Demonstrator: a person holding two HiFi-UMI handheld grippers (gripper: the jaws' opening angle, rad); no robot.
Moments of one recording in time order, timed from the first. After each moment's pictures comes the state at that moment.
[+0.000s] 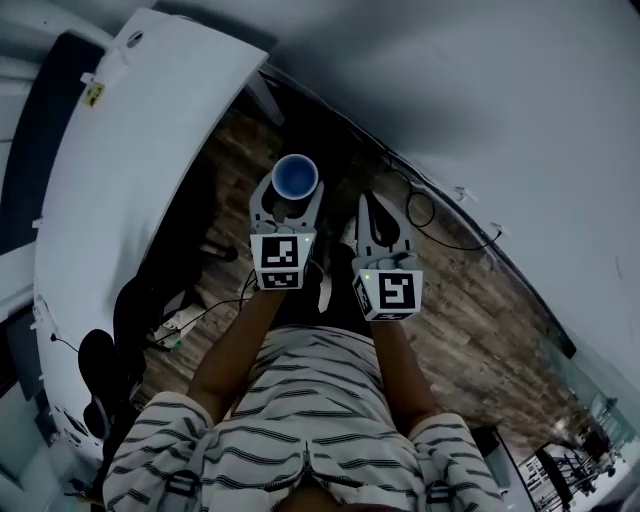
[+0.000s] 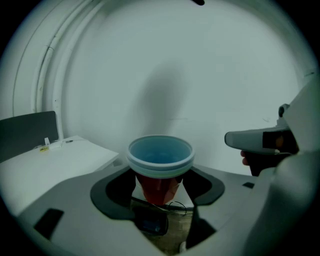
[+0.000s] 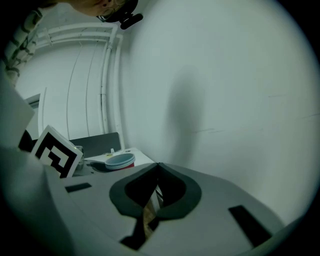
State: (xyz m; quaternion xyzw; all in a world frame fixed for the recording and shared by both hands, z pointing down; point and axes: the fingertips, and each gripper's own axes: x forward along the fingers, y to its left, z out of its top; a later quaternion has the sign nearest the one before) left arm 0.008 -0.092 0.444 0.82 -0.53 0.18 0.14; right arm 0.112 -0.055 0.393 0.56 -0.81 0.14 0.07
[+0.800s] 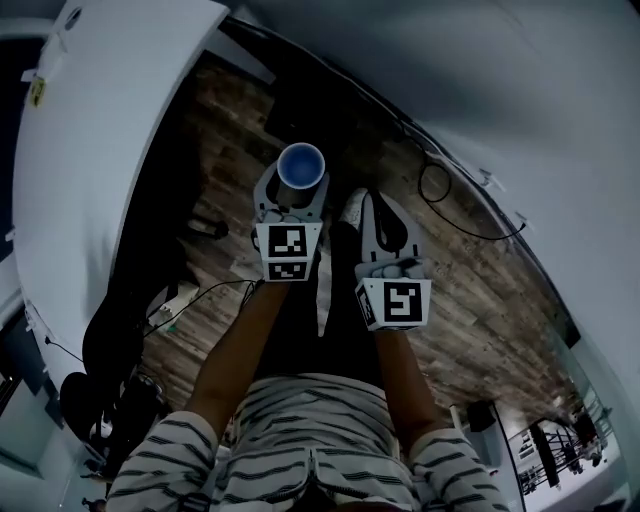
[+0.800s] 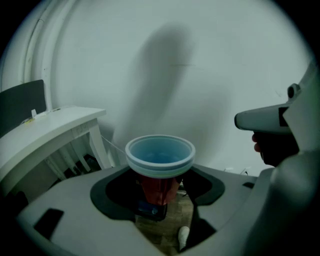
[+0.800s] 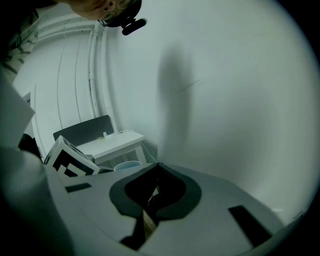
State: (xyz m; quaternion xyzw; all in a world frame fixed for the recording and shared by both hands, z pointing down) left arm 0.038 -0.125 0.634 0.80 -0.50 0.27 0.21; right arm 0.138 -0.091 0.548 0.56 -0.79 0.21 0.11
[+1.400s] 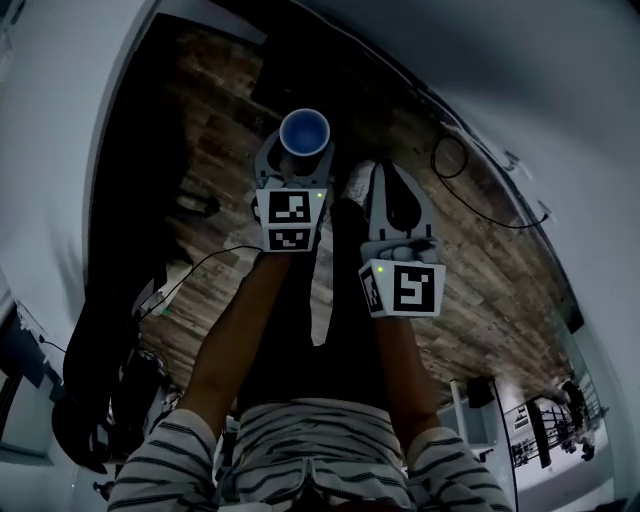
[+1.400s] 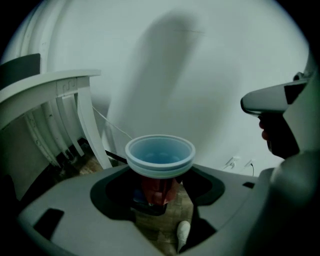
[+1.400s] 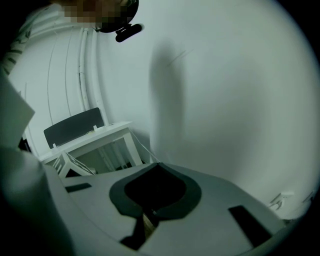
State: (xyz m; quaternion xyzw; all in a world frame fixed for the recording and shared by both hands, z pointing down) left arm 0.041 -0.139 0.762 0.78 -0.49 0.30 0.26; right arm 0.142 -0.119 0.642 0.57 -0.77 0.24 0.12
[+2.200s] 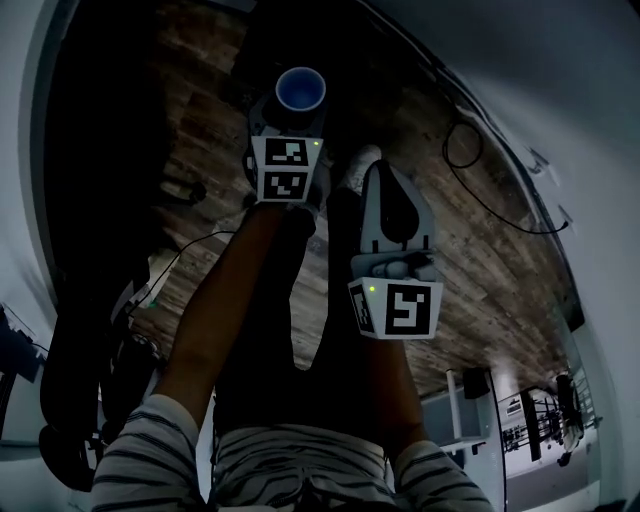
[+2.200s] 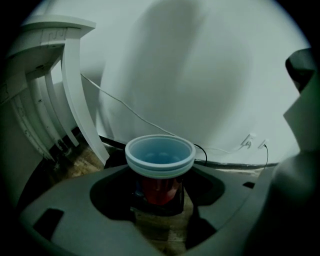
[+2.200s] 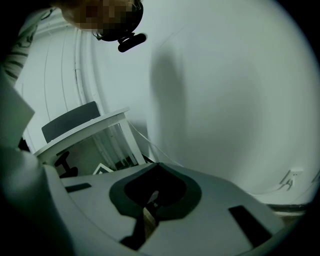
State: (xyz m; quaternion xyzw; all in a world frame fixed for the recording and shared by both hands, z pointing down) left arm 0.039 -0.158 0.921 0.77 -0.47 0.35 0.27; right arm 0.139 -0.102 0.733 0.57 -0.76 0.27 0.12
